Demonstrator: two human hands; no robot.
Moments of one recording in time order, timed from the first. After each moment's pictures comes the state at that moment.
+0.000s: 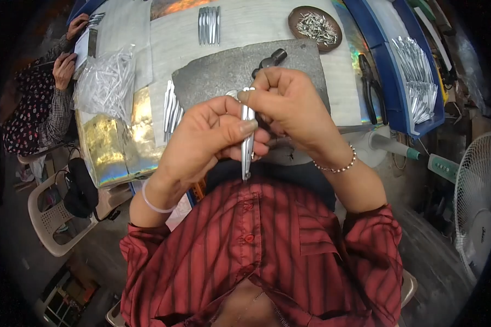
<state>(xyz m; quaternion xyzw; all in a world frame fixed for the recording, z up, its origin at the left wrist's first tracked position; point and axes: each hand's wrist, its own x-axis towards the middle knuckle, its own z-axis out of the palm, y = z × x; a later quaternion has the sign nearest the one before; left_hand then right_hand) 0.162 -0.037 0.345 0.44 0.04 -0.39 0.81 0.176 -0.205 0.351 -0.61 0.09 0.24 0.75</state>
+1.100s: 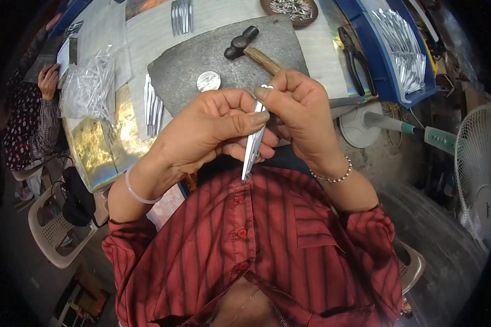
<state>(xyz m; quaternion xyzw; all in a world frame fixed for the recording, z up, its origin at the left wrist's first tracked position) 0.156 -0.063 0.351 0.42 0.03 -0.53 0.74 0.118 -0.228 0.338 -0.56 0.15 0.11 0.80</state>
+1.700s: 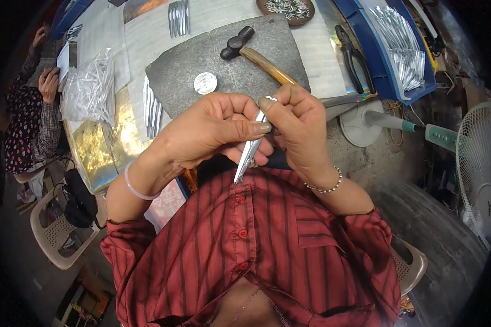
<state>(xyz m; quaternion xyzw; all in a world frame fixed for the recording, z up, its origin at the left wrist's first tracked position) 0.161 -0.067 0.345 0.45 -0.01 -0.58 0.68 0.097 -0.222 0.325 -0.55 0.19 0.04 0.81</state>
